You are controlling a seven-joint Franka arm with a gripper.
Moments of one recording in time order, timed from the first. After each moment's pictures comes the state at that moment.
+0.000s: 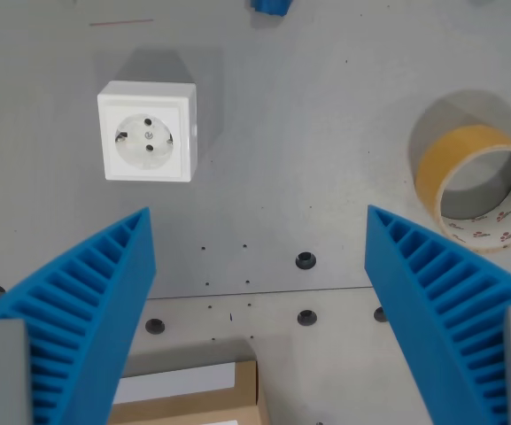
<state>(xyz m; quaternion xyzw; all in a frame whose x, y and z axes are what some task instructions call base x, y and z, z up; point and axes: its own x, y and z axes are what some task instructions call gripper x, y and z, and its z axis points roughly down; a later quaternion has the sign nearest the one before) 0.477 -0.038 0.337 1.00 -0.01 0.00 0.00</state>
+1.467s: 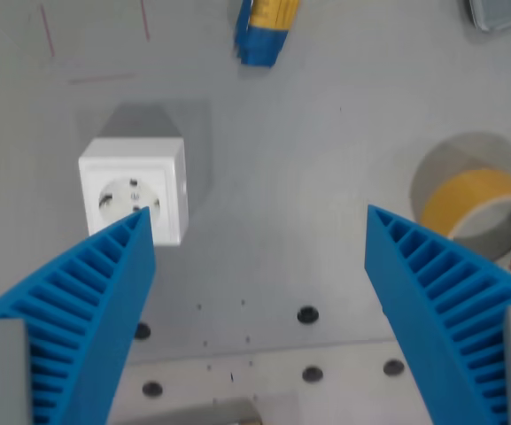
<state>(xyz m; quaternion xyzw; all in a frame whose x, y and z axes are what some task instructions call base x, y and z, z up) 0.504 -0.048 0.297 1.00 -0.04 0.01 0.00</state>
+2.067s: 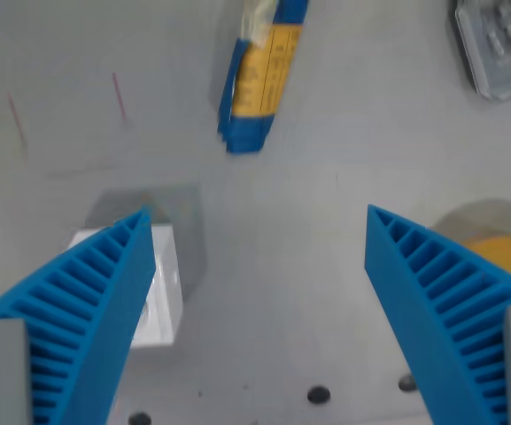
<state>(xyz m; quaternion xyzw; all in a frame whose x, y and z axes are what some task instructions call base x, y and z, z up) 0.542 -0.060 0.251 1.00 -0.07 0.01 0.01</state>
